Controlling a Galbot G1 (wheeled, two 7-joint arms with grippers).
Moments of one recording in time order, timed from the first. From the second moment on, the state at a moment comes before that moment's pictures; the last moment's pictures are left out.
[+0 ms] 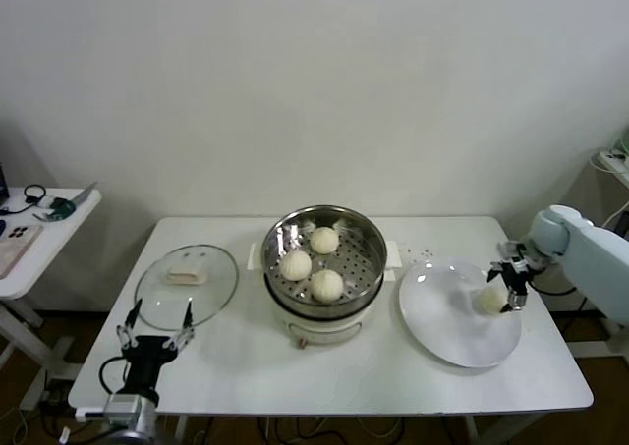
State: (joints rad) left arm 1.64 -1.38 -0.66 -2.07 0.02 0.04 -0.09; right arm 0.04 0.75 -0.85 0.79 -0.12 0.07 -1.14
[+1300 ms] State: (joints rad) left arm 1.62 -1.38 -0.62 -2.07 0.03 0.03 -0.09; right arm 0.43 0.84 -1.19 0.87 0.35 -0.08 -1.09
